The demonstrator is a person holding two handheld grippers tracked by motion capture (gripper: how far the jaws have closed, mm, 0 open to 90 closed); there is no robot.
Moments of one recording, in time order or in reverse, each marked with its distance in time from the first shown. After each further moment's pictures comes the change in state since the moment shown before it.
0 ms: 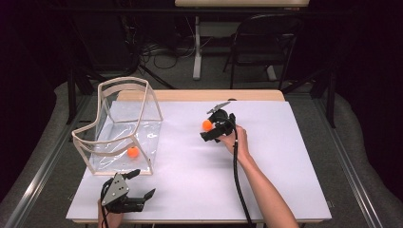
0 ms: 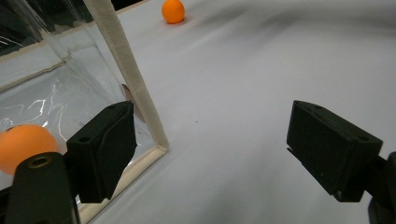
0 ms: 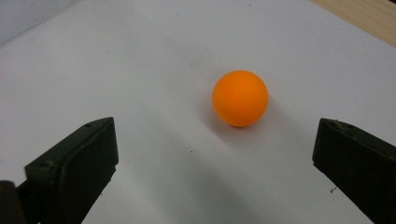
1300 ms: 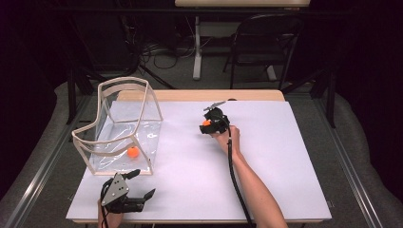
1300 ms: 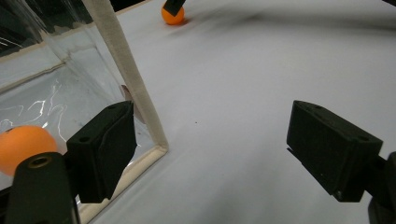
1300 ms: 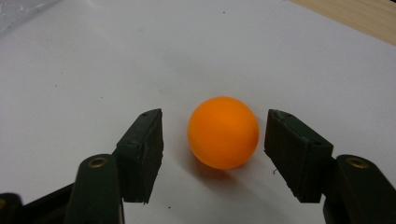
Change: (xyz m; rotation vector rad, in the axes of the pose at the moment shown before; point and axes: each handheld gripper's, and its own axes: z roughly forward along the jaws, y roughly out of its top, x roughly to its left) left arm 0.000 0.000 0.000 -0.002 -0.001 0.001; right arm -0.005 0.005 0.037 -0.030 -0.082 0.089
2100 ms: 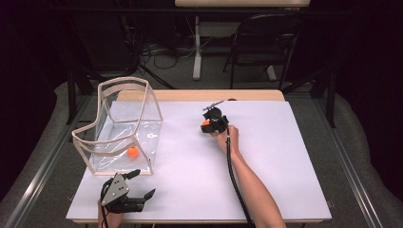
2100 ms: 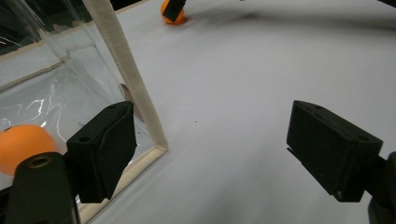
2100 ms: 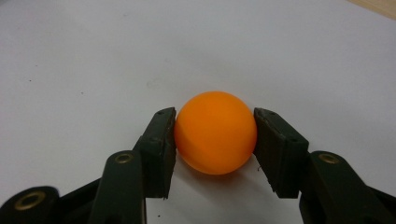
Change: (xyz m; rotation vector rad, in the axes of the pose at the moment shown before) left arm 0.000 0.000 0.000 0.001 -0.002 -0.002; right arm -0.003 0.001 0.012 0.055 -0.010 0.019
